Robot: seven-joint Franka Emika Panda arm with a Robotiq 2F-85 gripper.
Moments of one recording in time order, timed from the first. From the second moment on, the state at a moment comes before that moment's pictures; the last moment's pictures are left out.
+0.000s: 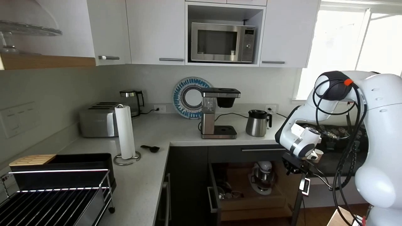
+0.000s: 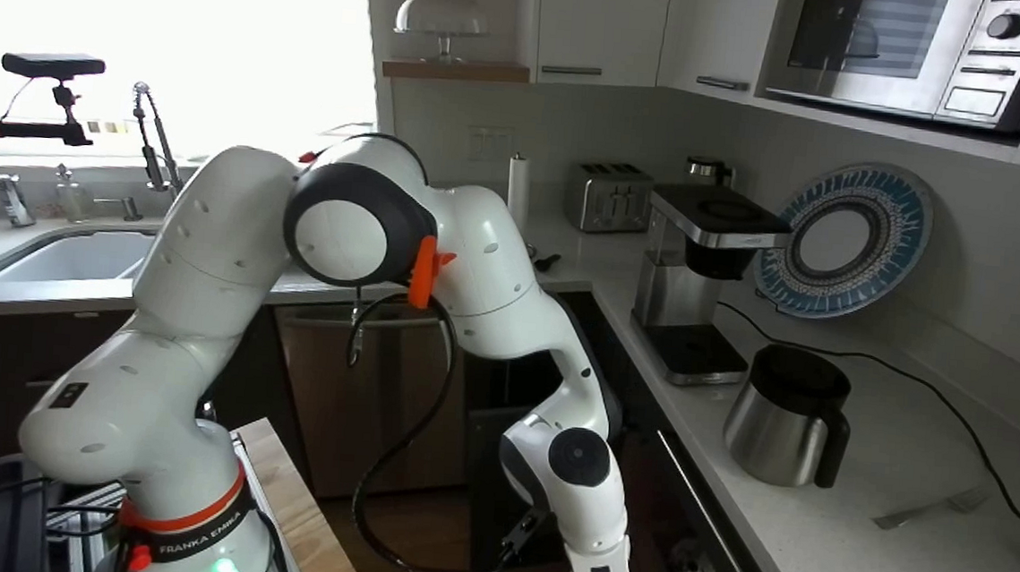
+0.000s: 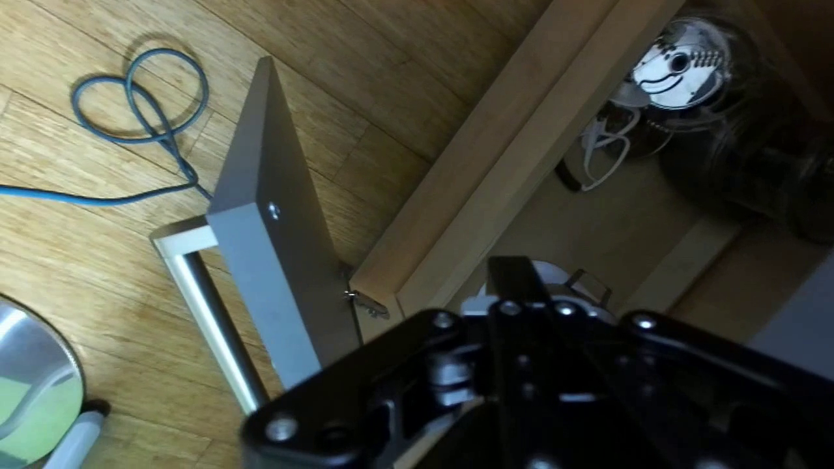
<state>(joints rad) -0.65 0.62 0.02 -2.20 0.99 3.05 -0.14</state>
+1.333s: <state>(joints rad) -0.34 0.92 -0.36 -2.05 0.61 2.97 0.29</state>
